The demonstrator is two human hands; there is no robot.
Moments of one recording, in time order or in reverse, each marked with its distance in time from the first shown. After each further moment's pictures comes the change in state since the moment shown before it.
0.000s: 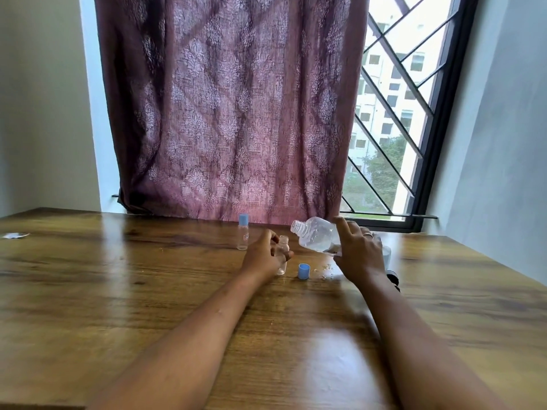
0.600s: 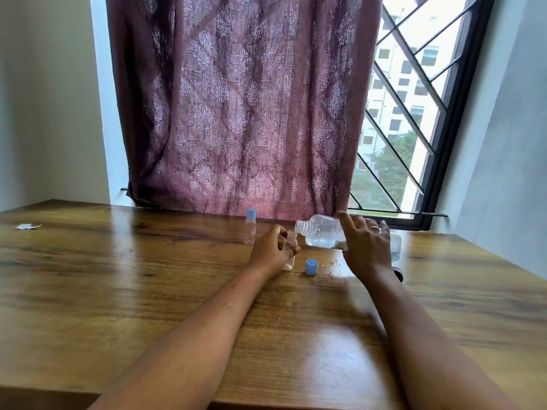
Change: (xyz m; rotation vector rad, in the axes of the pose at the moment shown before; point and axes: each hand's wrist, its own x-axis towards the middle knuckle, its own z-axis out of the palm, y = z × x) left_hand 0.000 0.001 -0.003 0.026 0.040 0.032; right_hand 0.001 -0.009 0.000 -0.092 0.062 -0.024
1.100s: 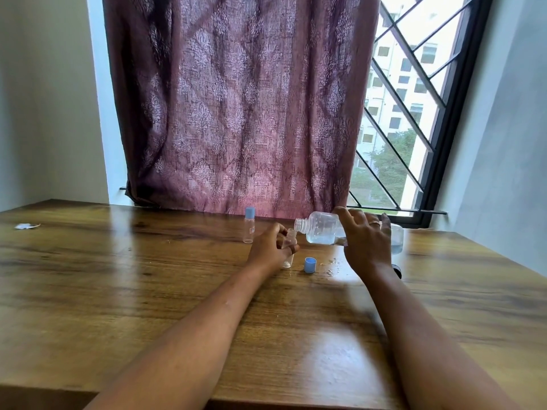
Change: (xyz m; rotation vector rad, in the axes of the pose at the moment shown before) left_hand -0.001 0.001 0.000 0.001 -0.005 0.022; right_hand -0.001 -0.001 -0.005 -0.002 0.076 0.002
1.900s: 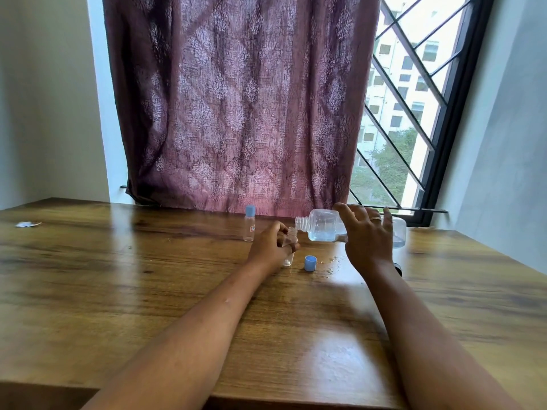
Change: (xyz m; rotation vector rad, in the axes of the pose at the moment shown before) left_hand 0.001 -0.002 0.000 -0.019 -0.006 -0.005; right_hand 0.002 0.000 -0.002 -0.031 0.032 -0.001
